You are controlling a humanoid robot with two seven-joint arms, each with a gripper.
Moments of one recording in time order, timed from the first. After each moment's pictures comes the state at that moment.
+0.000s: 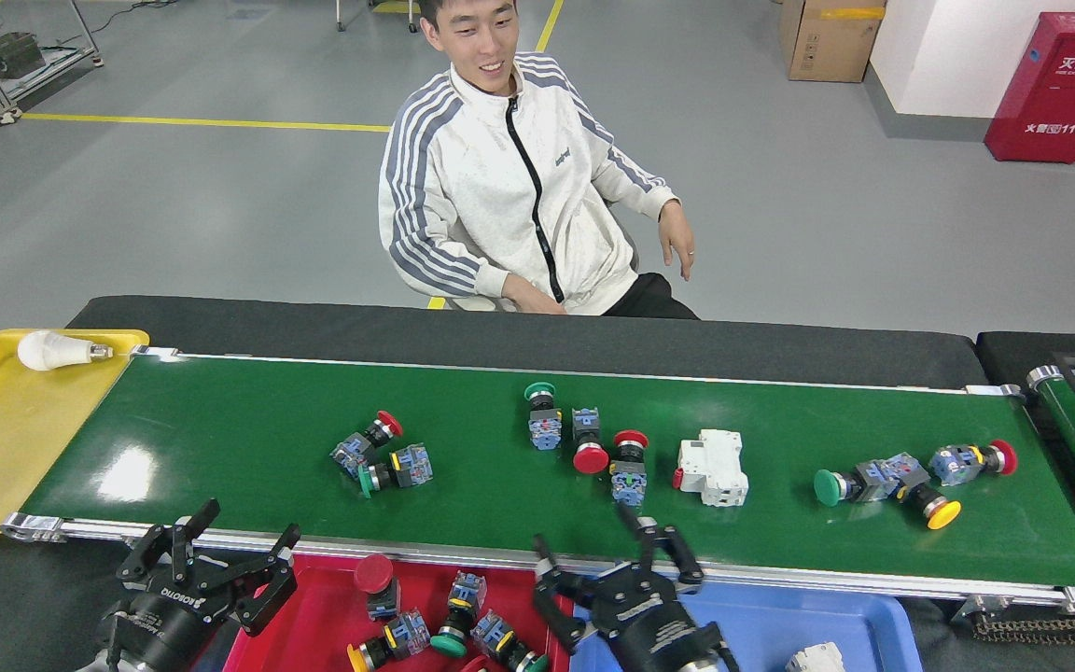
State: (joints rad) left arm -0.02 0.12 0.32 -1.46 -1.54 -0.70 -0.12; right arm 0.08 0.00 0.40 -1.66 1.41 0.26 -0.05
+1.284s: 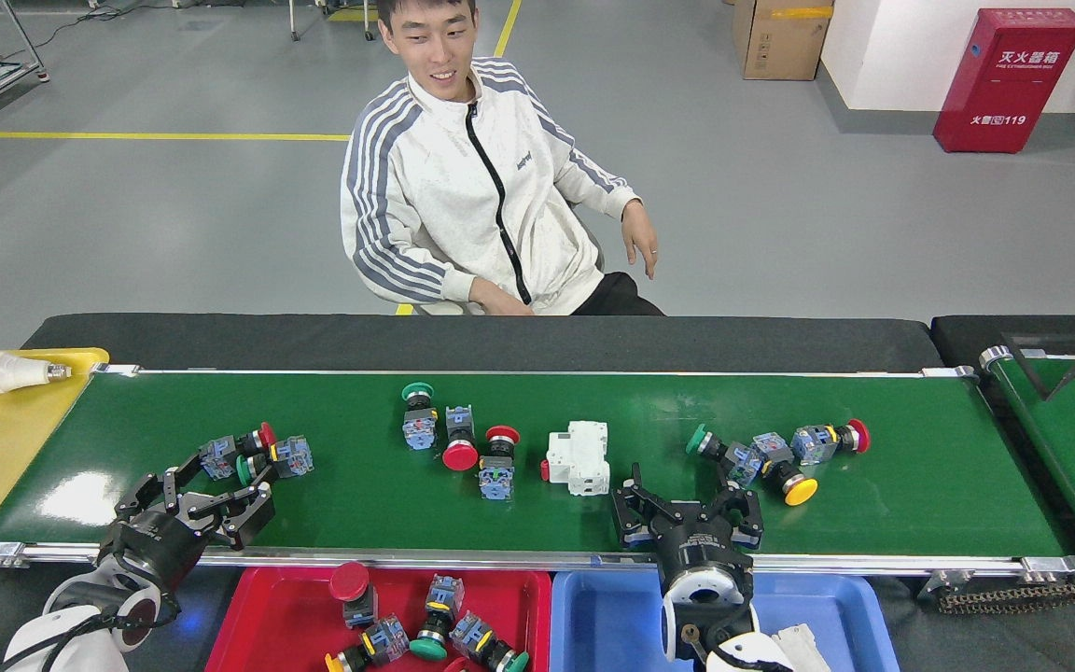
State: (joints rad) left arm -0.38 0.21 0.23 -0.91 -1.60 -0.50 -0.05; right arm -0.27 0.10 0.39 -1.27 1.39 0.44 0.18
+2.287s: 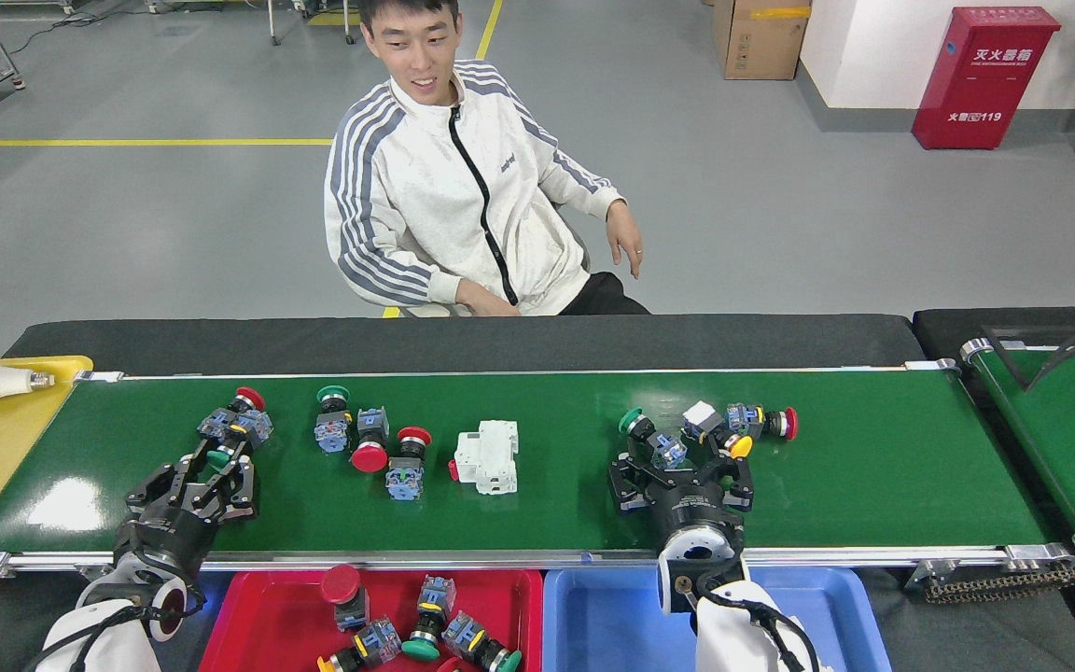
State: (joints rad) left arm -0.38 0.18 0.20 -0.88 -1.59 -0.36 0.08; right arm -0.39 0.13 0.38 -1.08 1.39 0.35 0.18
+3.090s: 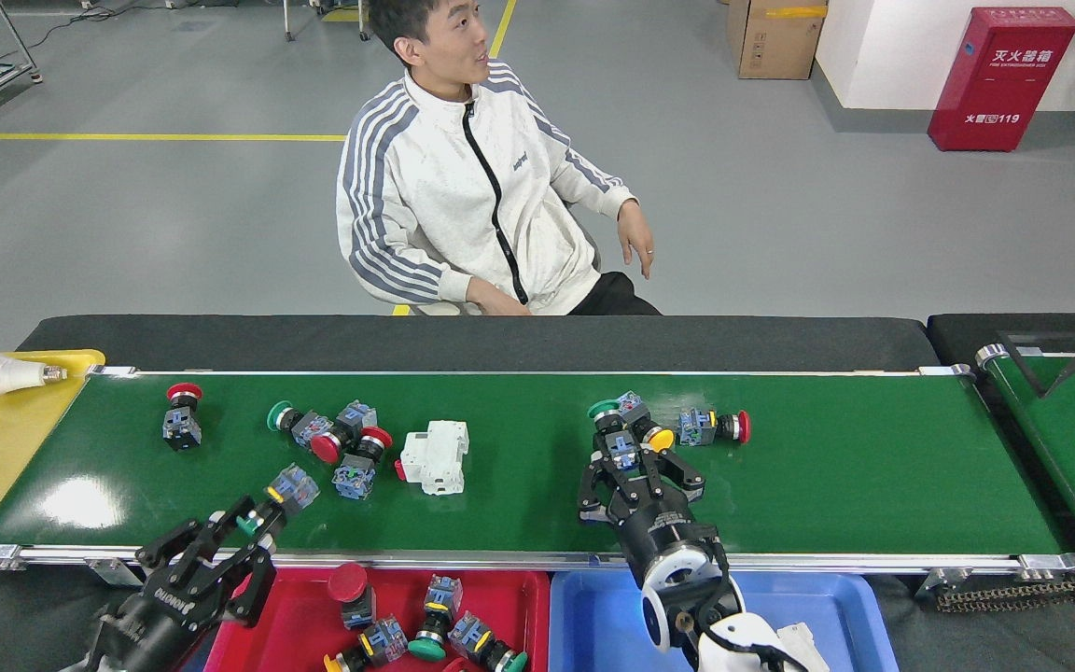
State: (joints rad) left arm 0.12 0.17 0.31 -1.48 -1.53 -0.78 0.11; right arm -0.15 0.10 0.39 -1.50 1.38 0.01 0.16
